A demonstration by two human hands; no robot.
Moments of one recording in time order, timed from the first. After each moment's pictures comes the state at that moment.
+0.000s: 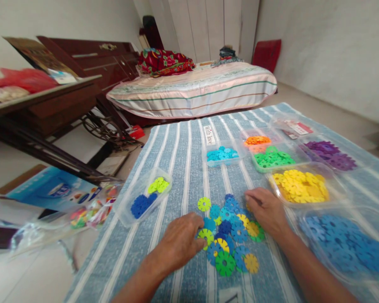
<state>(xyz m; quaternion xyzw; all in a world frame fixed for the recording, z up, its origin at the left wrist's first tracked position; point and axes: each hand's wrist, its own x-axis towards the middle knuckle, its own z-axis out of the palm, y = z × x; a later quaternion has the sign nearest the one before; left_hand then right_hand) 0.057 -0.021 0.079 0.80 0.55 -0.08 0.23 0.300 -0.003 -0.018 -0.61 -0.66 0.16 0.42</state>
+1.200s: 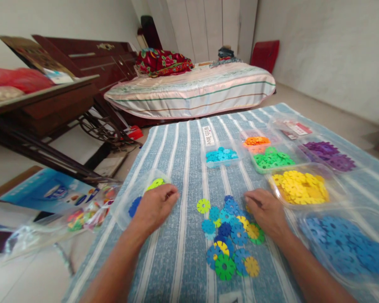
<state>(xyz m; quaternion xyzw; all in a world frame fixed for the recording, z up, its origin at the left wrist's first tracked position) 0.015 0.035 0.103 0.75 0.64 0.07 0.14 0.299 -0.004 -0.015 -0.61 -0.66 0.15 0.41</state>
